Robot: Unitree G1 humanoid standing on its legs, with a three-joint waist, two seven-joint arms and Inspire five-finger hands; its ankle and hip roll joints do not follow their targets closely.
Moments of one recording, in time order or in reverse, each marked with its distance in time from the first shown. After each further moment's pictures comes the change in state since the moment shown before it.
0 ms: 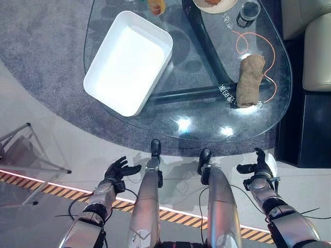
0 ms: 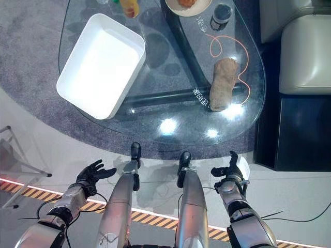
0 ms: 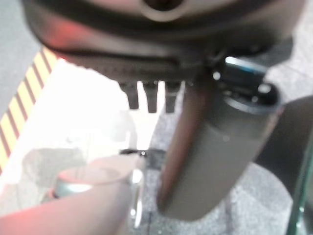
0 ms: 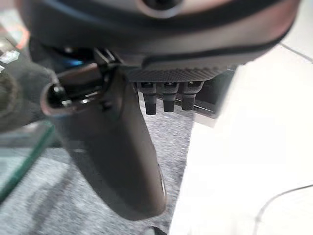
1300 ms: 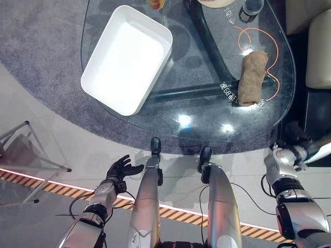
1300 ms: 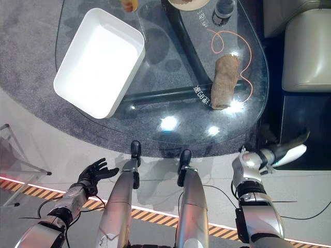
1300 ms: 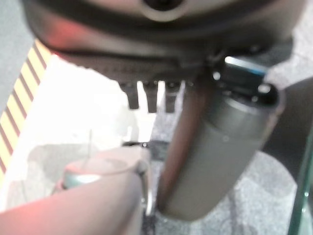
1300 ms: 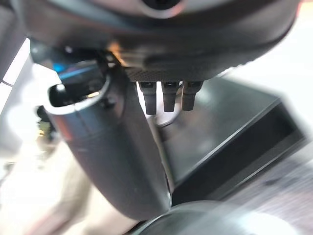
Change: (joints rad) left arm 0.022 0.005 -0.039 -0.042 -0.001 -0.022 -0.019; right arm -0.119 -0.078 -0.255 -0.425 0.449 -0.294 -0.482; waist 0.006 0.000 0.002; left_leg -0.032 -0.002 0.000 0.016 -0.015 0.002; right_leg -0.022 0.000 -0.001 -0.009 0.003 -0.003
